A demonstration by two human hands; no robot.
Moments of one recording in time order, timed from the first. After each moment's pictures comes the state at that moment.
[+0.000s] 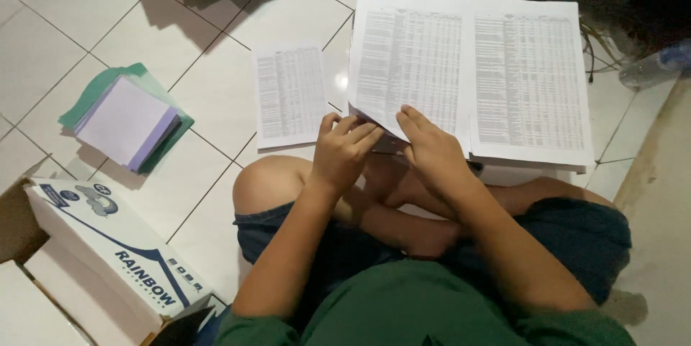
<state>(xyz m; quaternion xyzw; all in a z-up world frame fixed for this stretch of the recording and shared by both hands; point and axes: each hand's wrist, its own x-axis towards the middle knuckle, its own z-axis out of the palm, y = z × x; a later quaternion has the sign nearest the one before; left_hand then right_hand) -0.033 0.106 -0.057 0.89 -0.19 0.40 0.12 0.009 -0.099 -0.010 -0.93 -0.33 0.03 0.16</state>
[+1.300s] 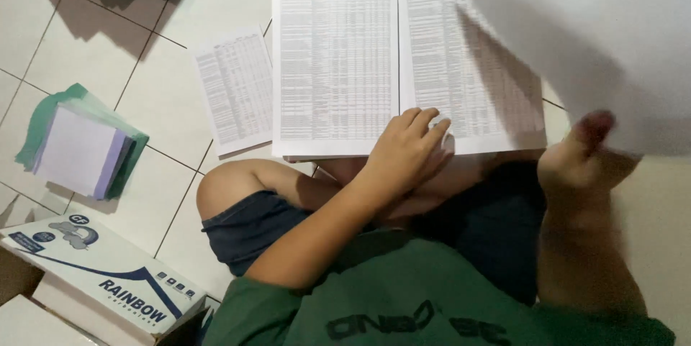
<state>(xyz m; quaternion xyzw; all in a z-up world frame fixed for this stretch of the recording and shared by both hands) 0.043 -0.086 -0.011 0.88 -0.28 0.26 0.29 0.049 -0.346 0.026 -0.81 -0.26 -0.50 -0.16</state>
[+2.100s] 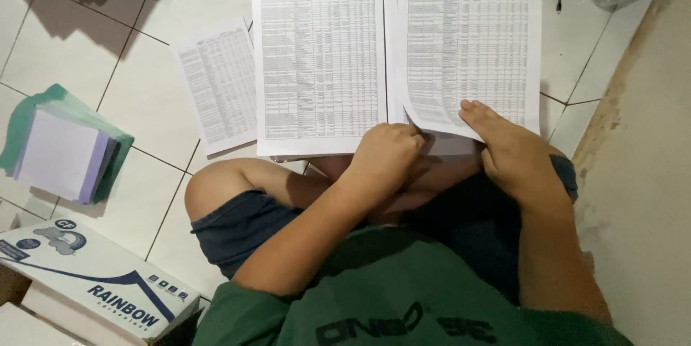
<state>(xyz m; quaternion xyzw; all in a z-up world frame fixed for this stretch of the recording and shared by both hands) 0.039 -0.077 -0.004 0.93 -0.30 0.05 0.22 0.051 -0.339 -0.022 -0.94 -0.29 0.07 0.17</state>
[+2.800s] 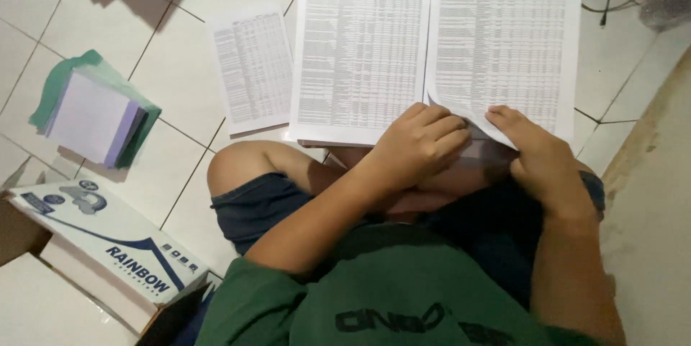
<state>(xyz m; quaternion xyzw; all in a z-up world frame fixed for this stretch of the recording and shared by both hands) 0.043 -0.059 0.000 0.84 -0.35 0.31 0.29 0.057 -0.313 -0.004 -0.93 -0.22 0.13 0.25</state>
